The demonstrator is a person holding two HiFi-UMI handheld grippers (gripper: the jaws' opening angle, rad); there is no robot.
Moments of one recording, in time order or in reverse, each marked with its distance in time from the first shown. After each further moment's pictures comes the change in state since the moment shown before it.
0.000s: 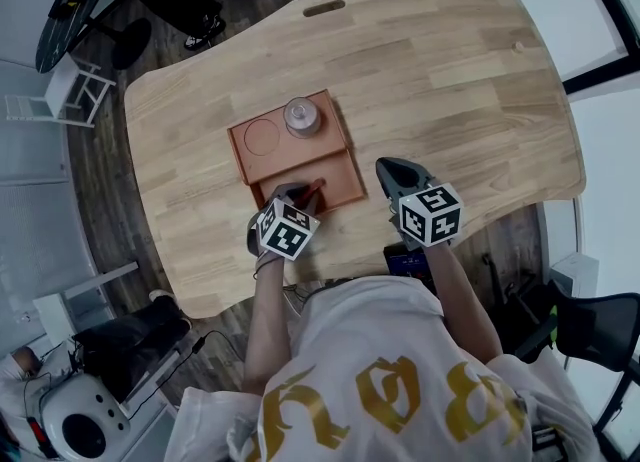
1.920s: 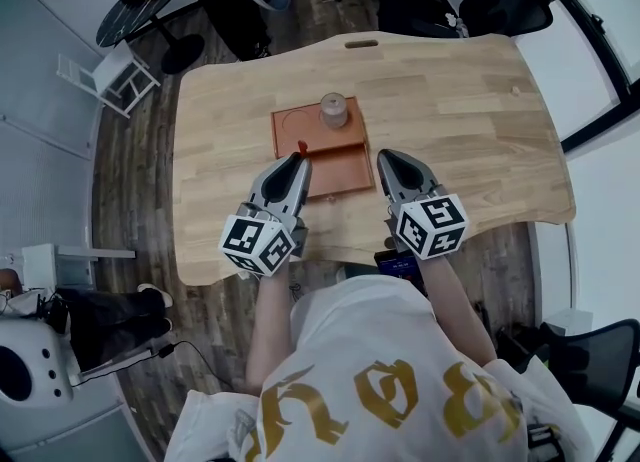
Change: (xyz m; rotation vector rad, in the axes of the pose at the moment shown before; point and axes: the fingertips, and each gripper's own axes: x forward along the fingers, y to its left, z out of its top) left arm -0.275 -0.035 0.082 -0.367 -1.073 0.207; right arm -0.115 0.131 0.081 -0.185 -0.357 0.065
